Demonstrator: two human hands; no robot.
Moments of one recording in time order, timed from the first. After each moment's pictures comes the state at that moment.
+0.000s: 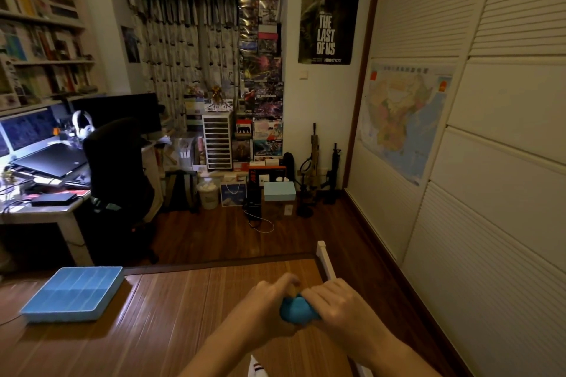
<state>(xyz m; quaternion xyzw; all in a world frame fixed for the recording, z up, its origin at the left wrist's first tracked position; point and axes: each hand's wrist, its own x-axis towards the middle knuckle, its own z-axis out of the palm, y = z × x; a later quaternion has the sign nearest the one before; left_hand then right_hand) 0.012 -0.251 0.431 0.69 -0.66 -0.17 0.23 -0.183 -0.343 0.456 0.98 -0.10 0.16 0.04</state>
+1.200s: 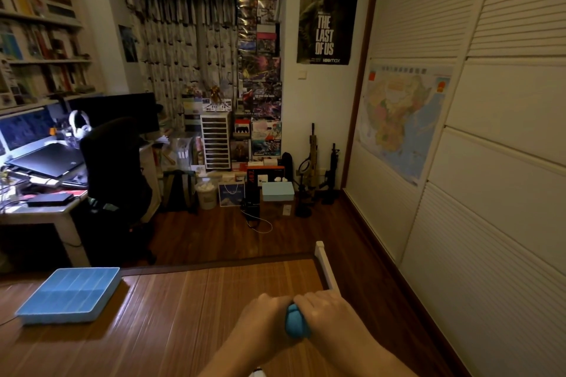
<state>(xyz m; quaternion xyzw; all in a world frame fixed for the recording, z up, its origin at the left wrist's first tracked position) -0.006 -0.256 0.427 0.74 -0.63 -0.19 0.15 -0.161 -0.331 0.452 0.98 -0.20 0.02 -0.05</state>
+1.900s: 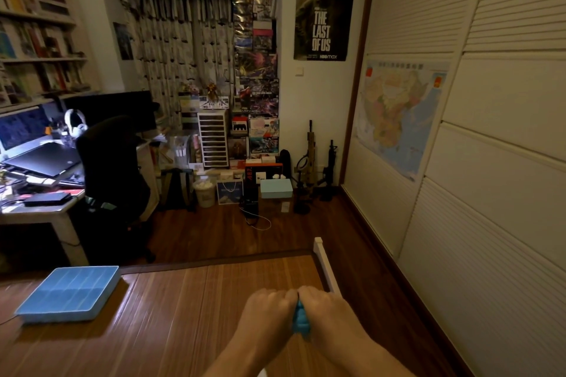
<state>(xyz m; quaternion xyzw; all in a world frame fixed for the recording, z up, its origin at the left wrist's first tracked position) -0.021 -0.254 0.419 0.74 -0.66 -0.05 0.11 -0.162 -0.329 0.445 0.96 -0.24 0.06 -0.11</state>
